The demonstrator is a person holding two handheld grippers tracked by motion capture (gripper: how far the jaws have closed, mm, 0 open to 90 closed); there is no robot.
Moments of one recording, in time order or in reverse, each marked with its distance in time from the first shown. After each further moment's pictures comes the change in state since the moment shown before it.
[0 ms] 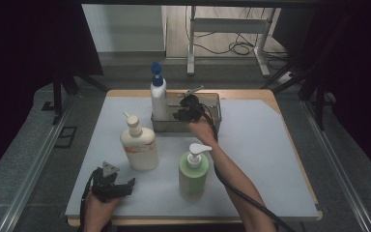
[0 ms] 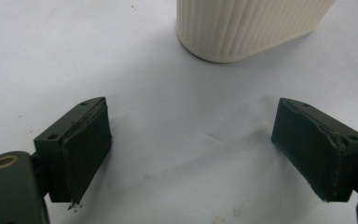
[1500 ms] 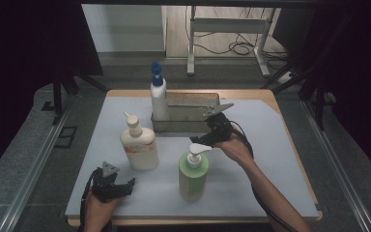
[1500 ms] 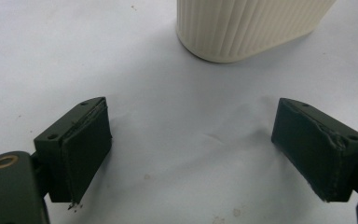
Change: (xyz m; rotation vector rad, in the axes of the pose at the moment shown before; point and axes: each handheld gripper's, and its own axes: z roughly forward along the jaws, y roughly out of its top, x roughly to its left) left arm 0.000 0.000 0.000 -0.006 0.000 -0.006; right arm 0.003 -0.065 -0.097 -0.021 0.092 -0.152
